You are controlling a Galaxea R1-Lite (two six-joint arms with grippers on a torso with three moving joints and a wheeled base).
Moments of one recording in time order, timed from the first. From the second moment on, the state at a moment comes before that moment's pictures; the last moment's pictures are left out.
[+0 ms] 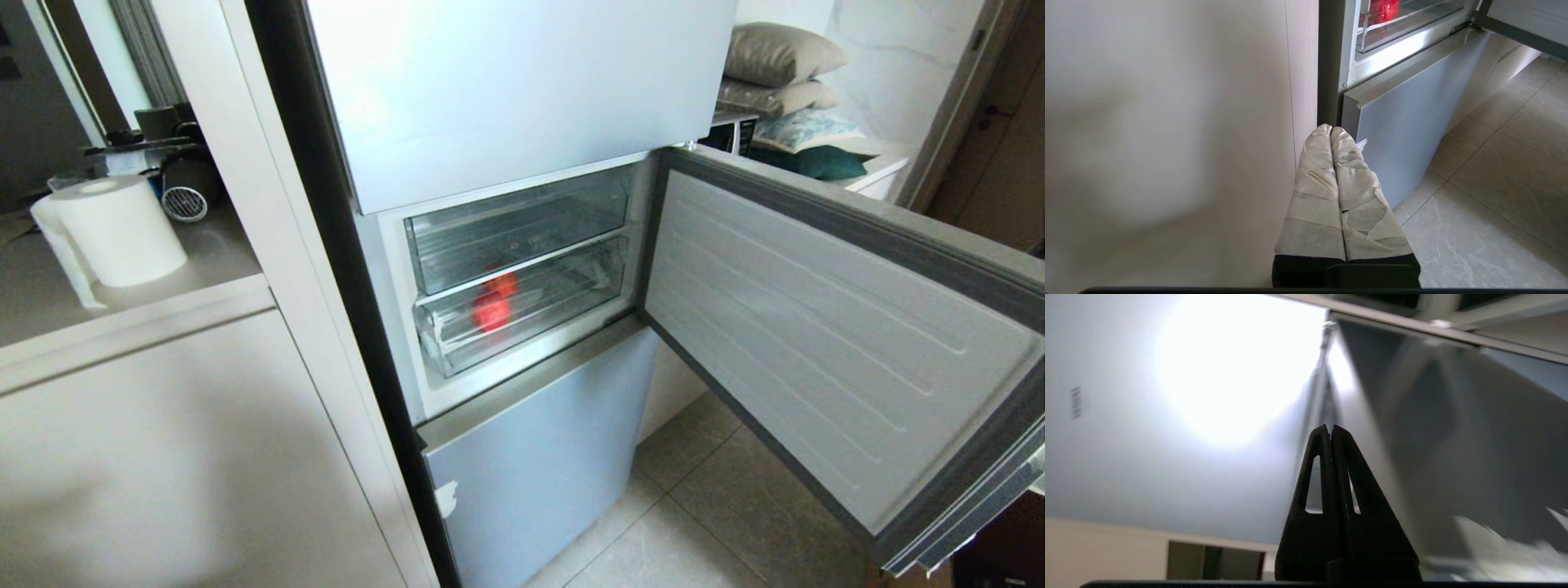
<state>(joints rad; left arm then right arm) 0.00 0.00 0.00 0.00 0.00 0.01 -0.97 1.36 -0.78 -0.79 1.17 1.51</state>
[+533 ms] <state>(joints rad) 0.00 0.00 0.00 0.00 0.00 0.01 -0.73 1.33 -0.80 -0.78 0.69 1.25</state>
